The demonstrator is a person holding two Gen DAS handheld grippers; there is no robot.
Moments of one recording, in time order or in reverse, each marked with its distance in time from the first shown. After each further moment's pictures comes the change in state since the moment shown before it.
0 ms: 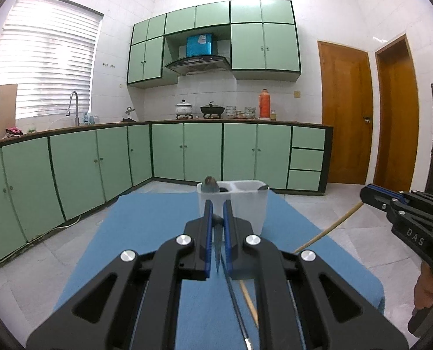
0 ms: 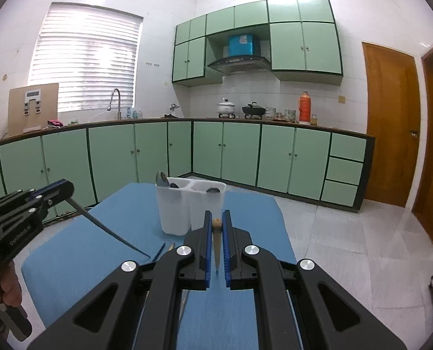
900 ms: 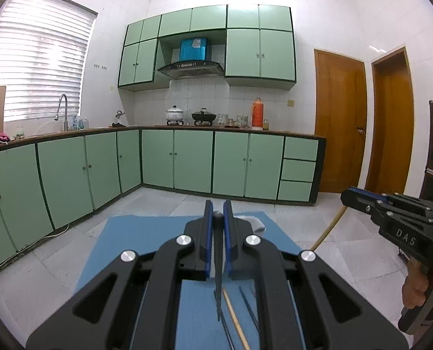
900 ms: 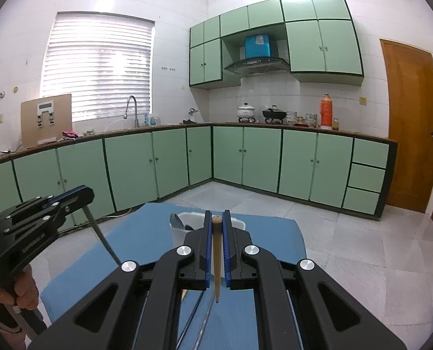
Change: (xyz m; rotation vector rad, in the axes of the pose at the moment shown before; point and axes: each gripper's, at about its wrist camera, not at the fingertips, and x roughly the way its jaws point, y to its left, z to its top) left arm 0.027 0.013 0.070 -0.025 -0.018 -0.061; right arm 0.036 -0.012 0.085 0.020 -0.013 0.125
